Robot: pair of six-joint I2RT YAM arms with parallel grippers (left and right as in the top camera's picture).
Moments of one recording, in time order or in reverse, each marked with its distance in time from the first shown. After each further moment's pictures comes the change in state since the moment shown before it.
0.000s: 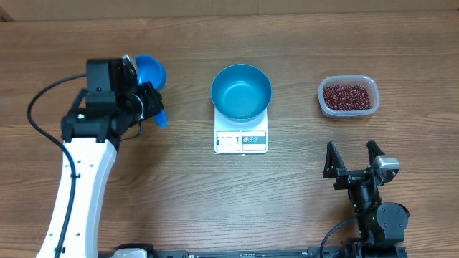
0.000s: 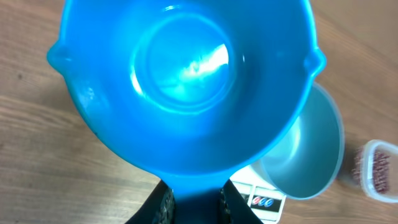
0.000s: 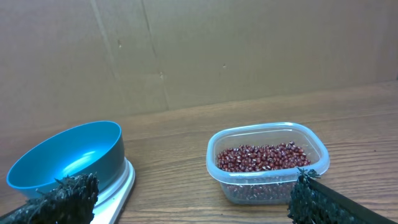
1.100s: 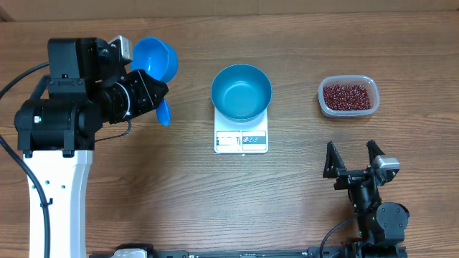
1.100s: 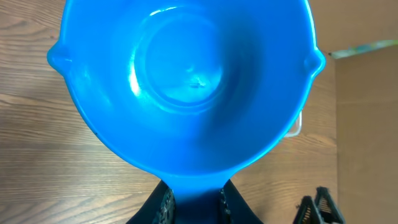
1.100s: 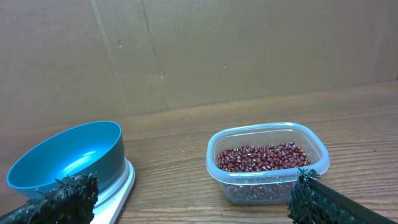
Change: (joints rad) left arm 0.000 -0.006 0.422 -0.410 0.249 0.026; right arm 0.000 0.000 0.000 0.000 0.000 0.000
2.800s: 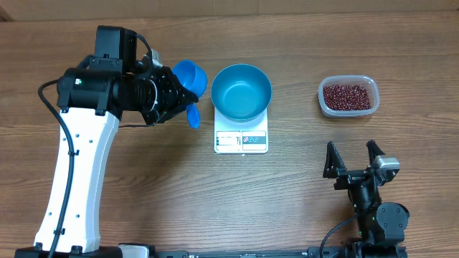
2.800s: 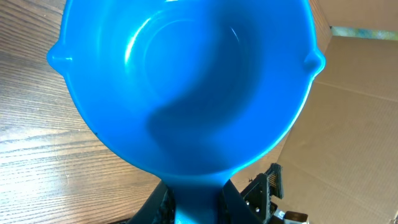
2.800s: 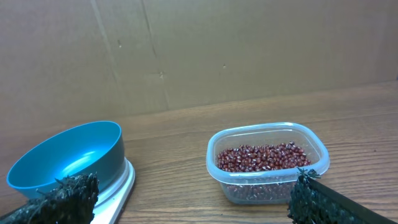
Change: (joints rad) left arm -0.095 0.167 -0.011 -0.055 0.146 -0.283; right arm 0.000 0.000 0.000 0.001 0.001 0.000
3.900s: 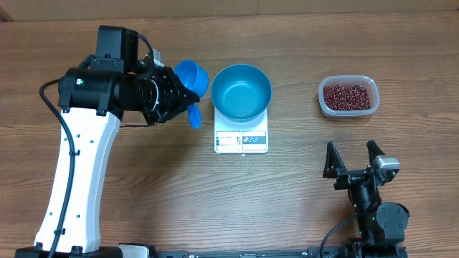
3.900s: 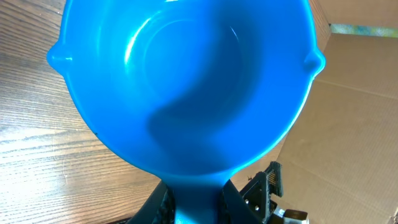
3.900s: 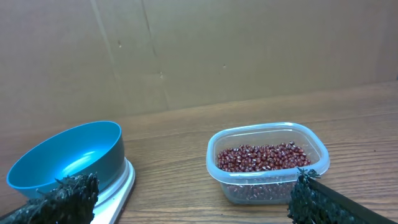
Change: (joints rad) left arm -0.007 0.000 0.000 0.003 0.003 0.000; right arm 0.000 0.000 0.000 0.000 0.000 0.000
